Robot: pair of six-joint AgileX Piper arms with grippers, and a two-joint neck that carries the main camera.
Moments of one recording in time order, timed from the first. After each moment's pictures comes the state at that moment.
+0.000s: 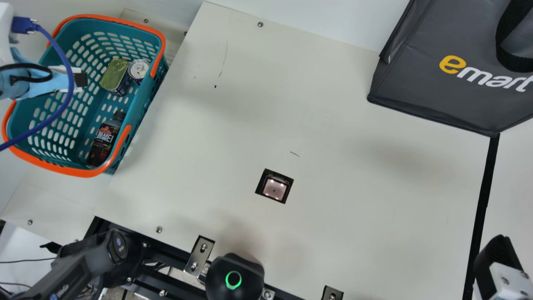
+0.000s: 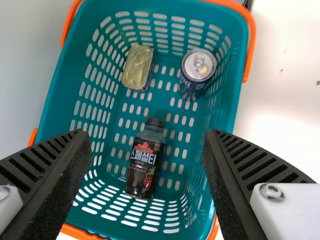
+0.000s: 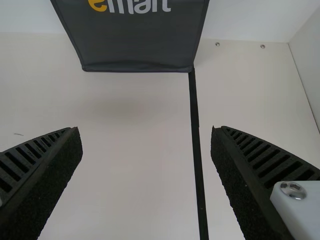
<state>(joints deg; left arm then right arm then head) 37.9 69.3 -63.0 -10.2 57.9 27.0 0.6 42.6 -69.8 -0.8 69.6 -2.2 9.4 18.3</state>
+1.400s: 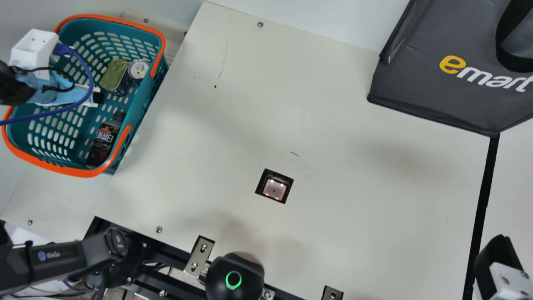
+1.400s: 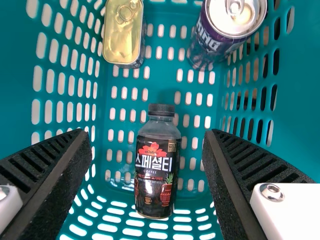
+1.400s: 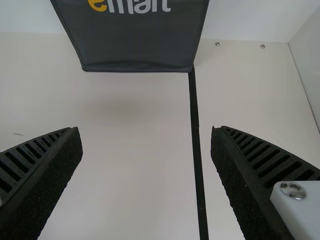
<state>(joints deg) 43.6 88.7 -56.8 -16.9 44.6 47.5 0.6 42.6 -69.8 -0.8 69.6 -2.2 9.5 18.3</state>
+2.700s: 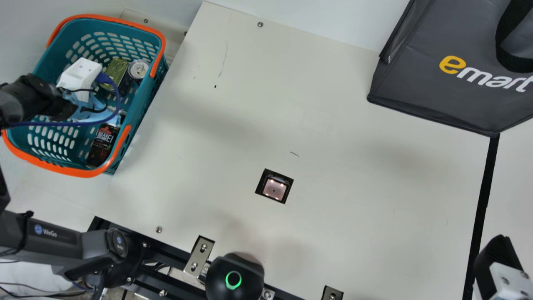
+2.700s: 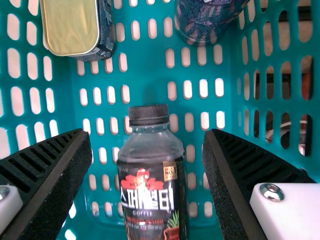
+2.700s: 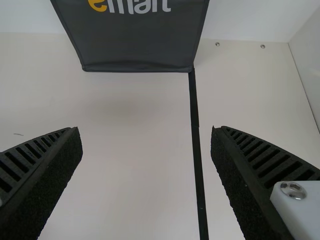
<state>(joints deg) 39.6 102.2 -48.1 -22.1 24.4 60.5 0.6 42.6 -69.8 -0.8 69.6 -2.2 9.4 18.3</state>
